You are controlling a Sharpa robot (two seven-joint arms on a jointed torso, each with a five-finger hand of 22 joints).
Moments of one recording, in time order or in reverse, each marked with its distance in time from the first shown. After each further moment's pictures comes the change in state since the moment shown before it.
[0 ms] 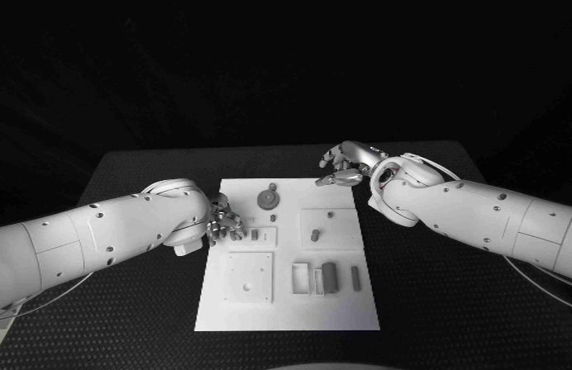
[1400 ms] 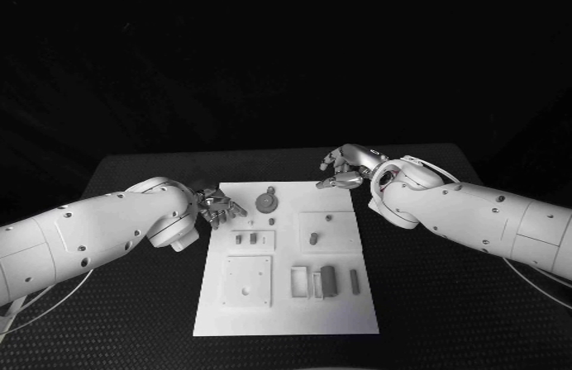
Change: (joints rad) left arm -0.003 -0.079 0.057 0.048 0.123 -0.213 0.140; left_hand 0.068 0.033 -0.142 -0.034 0.000 -0.113 0.057 -0.023 -0.019 -0.178 0.063 -0.161 -0.089 -0.186 0.081 -0.131 -0.074 0.000 -0.156 0.065 -0.153 -0.040; right arm -0.001 -0.005 0.000 -0.010 0.000 0.000 0.003; right_hand 0.000 0.000 -0.003 -0.003 0.000 -0.002 0.001 0.000 -0.001 0.000 0.000 0.004 0.000 -0.002 0.002 0.000 -0.001 0.000 -0.002 0.002 0.000 0.000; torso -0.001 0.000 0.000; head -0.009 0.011
